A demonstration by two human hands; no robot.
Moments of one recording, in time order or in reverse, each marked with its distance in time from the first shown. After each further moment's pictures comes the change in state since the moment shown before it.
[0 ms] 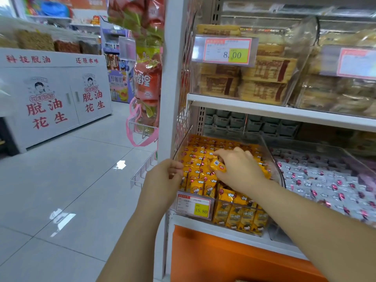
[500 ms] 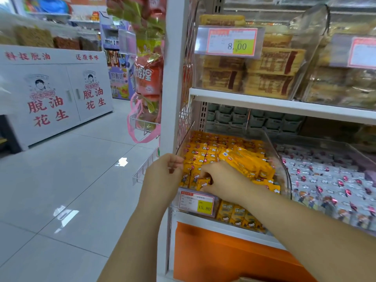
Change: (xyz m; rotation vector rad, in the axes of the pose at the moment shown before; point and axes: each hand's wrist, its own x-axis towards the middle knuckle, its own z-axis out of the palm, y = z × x) left_hand 0.003 0.000 0.000 -0.045 0.065 -0.010; right_hand -0.002 -0.023 0.023 0.218 -0.286 -0.123
